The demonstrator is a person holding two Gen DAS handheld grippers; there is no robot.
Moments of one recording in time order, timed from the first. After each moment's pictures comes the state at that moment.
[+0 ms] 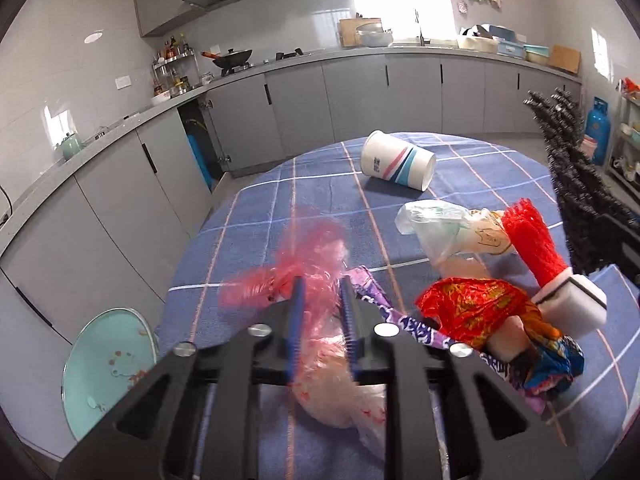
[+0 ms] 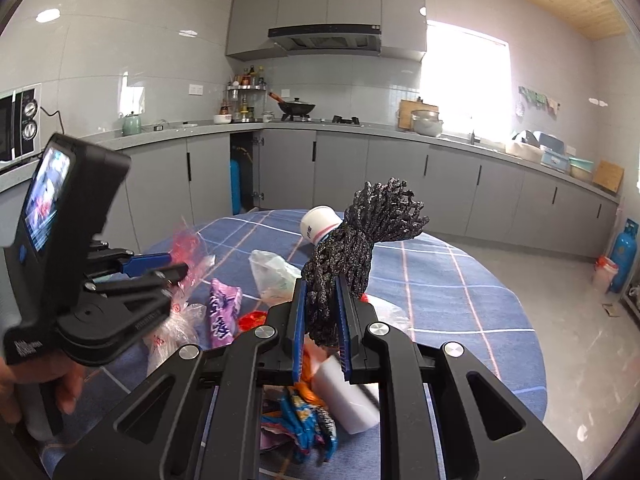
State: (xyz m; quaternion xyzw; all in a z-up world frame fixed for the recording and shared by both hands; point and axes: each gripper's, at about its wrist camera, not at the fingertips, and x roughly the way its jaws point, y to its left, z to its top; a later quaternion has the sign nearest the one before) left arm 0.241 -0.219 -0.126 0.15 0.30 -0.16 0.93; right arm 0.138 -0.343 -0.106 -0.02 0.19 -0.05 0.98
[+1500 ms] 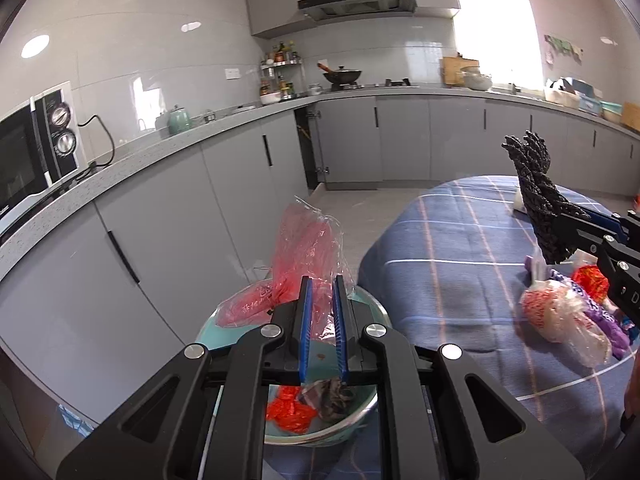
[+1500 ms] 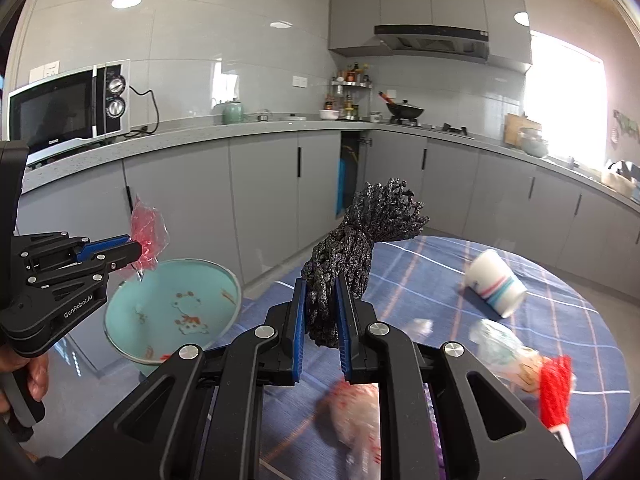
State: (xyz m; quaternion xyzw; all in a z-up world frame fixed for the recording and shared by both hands) left arm 0.221 -0.017 -0.090 0.08 0.26 -0.02 0.96; right arm 0.206 -0.206 -0.083 -0.04 0.20 0.13 0.97
